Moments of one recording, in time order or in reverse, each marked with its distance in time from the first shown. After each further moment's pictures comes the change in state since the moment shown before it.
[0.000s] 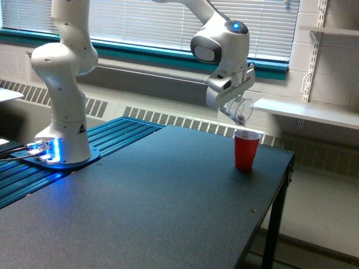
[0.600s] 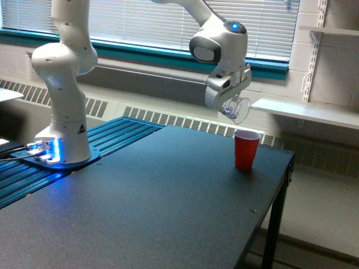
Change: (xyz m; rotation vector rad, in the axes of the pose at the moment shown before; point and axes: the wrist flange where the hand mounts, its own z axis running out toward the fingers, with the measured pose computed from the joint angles) arm -0.016 0.004 0.008 -0.015 0.021 -0.040
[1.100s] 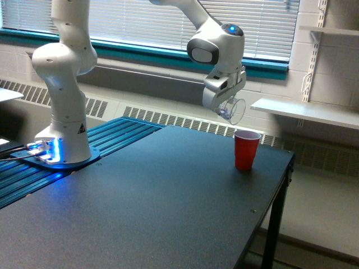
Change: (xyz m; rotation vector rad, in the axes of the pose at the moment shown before) arm -0.017 0.009 0.016 -0.028 0.023 -0.054
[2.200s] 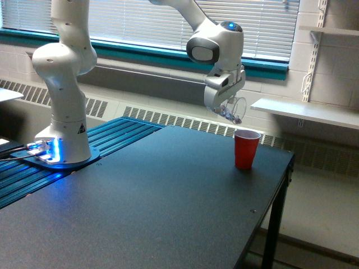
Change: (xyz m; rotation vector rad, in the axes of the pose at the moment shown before) arm -0.006 0.000 0.000 0.008 0.065 -0.047
